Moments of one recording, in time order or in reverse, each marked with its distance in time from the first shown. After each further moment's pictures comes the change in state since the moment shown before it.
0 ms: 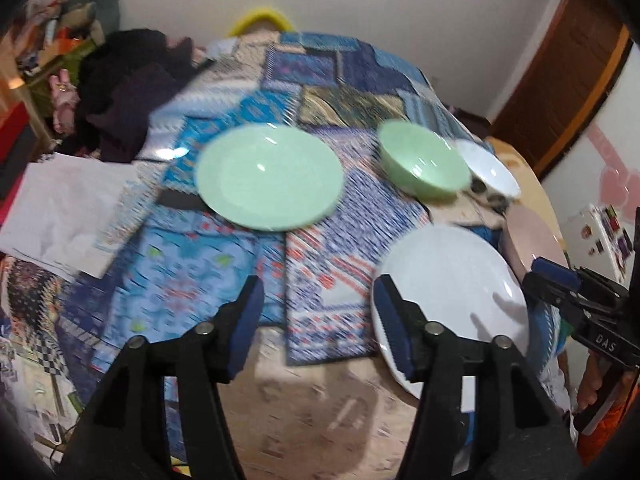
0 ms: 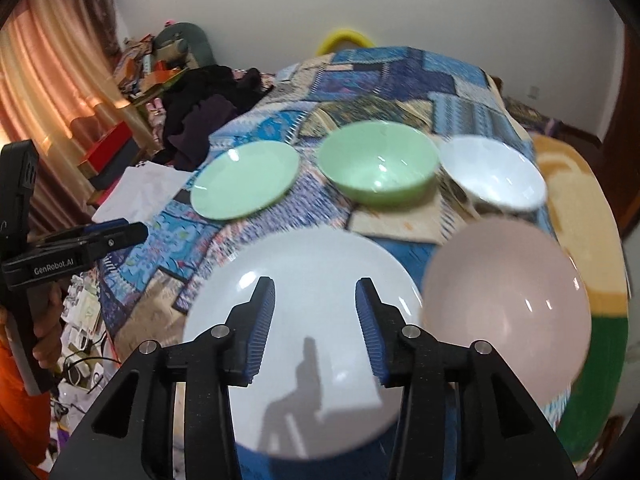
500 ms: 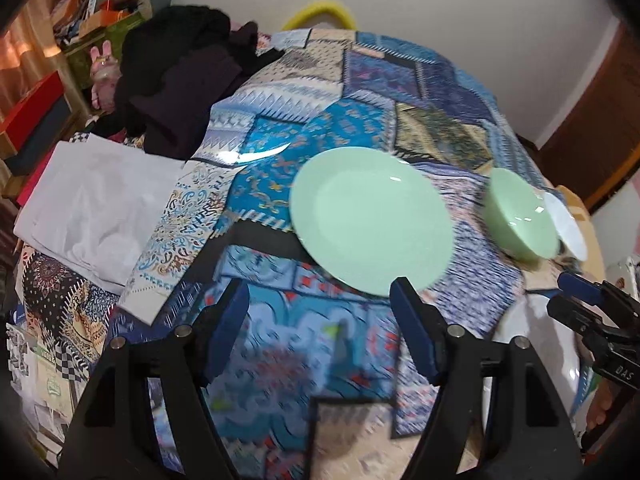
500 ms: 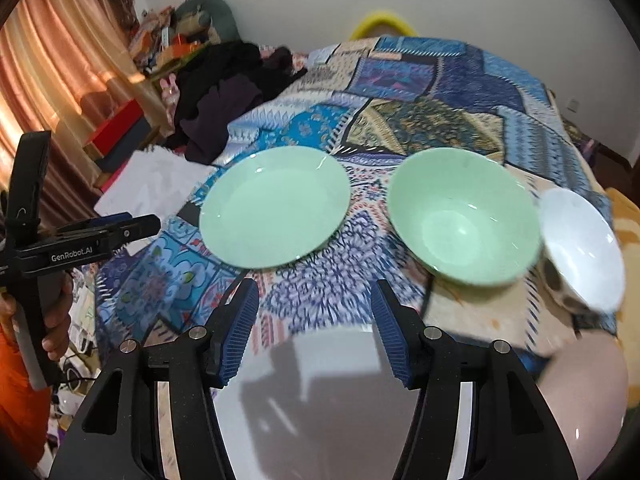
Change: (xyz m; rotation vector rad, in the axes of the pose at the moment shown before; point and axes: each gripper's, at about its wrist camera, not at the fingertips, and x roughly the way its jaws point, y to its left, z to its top) left arm 0.056 0.095 0.052 -0.125 0.042 0.114; right arm 0.096 0.030 0.061 -0.073 0.107 0.047
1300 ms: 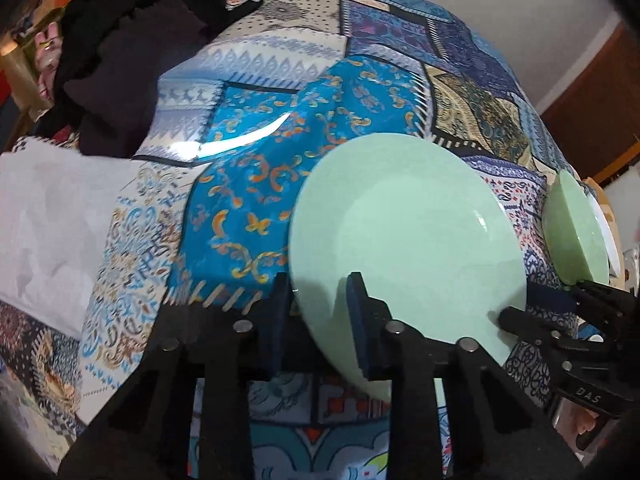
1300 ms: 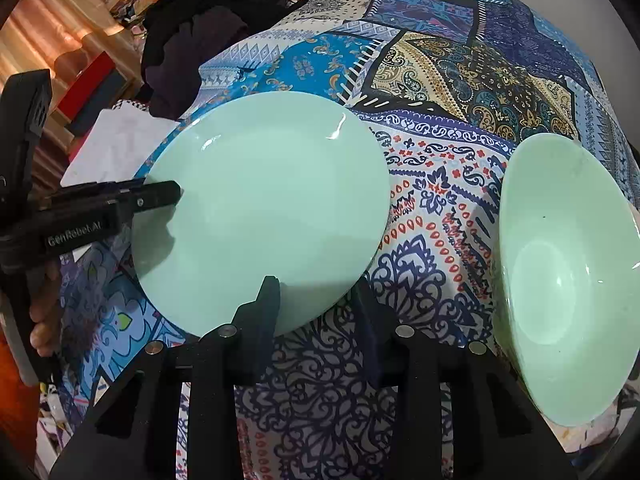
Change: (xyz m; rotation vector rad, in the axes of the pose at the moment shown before) left arm 0.116 0.017 0.052 0.060 0.141 -0.075; right arm 0.092 0.004 0.031 -0.007 0.199 -0.009
